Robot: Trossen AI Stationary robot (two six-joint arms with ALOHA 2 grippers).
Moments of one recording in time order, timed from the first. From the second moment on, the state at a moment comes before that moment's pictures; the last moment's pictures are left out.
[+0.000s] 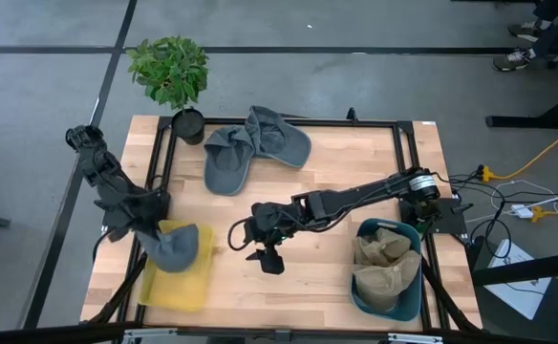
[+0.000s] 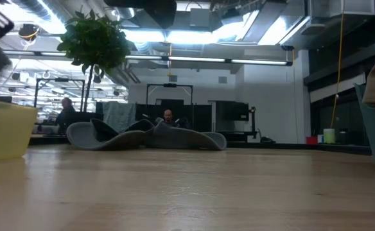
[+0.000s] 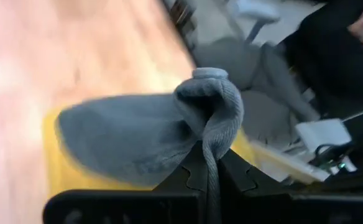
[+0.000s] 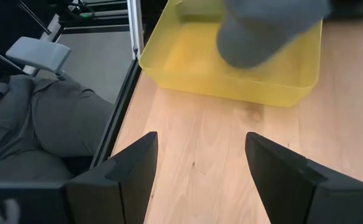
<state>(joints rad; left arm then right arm) -0.79 0.26 0.63 -0.94 0.02 -0.56 0.23 2.00 1.81 -0.44 -0.14 0.17</state>
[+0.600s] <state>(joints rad) -0.79 0.38 0.63 -0.87 0.06 -0.50 0.23 2.00 1.81 -0.42 -0.14 0.14</state>
